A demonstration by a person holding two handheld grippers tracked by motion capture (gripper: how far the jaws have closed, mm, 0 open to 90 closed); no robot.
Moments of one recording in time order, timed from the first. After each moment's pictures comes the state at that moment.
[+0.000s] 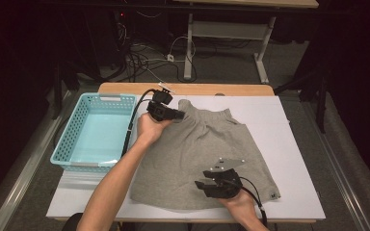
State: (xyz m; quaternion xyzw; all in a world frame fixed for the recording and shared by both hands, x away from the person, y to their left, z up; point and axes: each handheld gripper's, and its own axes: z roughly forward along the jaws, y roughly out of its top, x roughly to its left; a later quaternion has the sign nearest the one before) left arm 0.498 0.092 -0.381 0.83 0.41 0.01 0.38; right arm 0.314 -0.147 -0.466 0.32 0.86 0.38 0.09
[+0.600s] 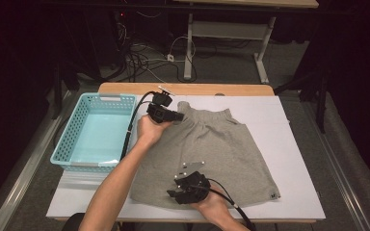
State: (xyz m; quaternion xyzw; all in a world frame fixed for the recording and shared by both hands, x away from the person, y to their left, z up) left arm 0.500 0.094 -0.391 0.83 0.42 0.01 0.37; right arm 0.308 -0.065 -0.473 0.24 0.91 0.35 0.06
